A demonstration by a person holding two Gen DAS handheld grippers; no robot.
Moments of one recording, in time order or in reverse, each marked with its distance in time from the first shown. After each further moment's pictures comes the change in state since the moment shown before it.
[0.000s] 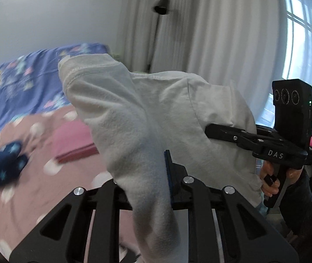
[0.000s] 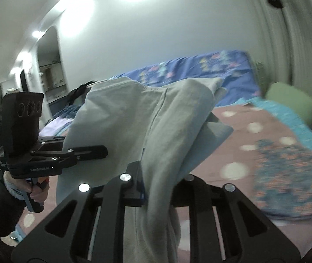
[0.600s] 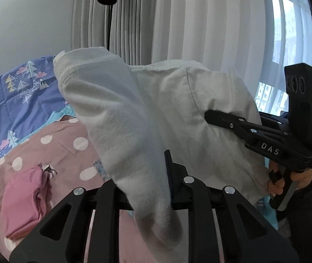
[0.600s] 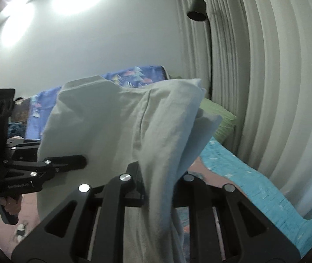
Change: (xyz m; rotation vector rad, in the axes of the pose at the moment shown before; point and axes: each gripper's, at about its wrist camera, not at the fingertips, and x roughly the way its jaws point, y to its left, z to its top) left arm 0.206 -0.099 0.106 0.147 0.039 -0.113; right arm -0.035 -0.208 0.050 0.043 -0.056 -0.458
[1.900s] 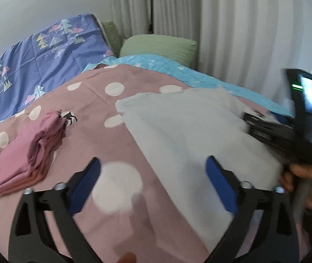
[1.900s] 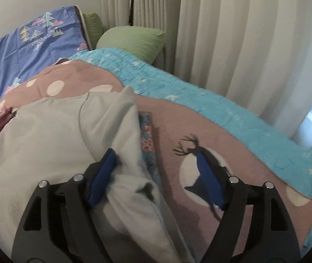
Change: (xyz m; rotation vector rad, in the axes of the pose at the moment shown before) left arm 0.085 0.019 -0.097 -0.088 0.190 0.286; right arm 0.148 -0.065 -0.133 0.185 0.322 -0.531
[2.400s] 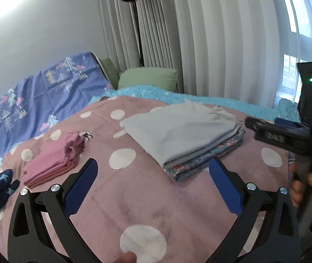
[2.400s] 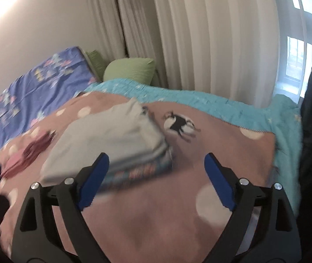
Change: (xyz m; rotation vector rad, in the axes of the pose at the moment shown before) left arm -0.152 -0.042 -0.062 0.098 -0.218 0.044; right arm -0.193 -0.036 -0.080 0.202 -0.115 0.113
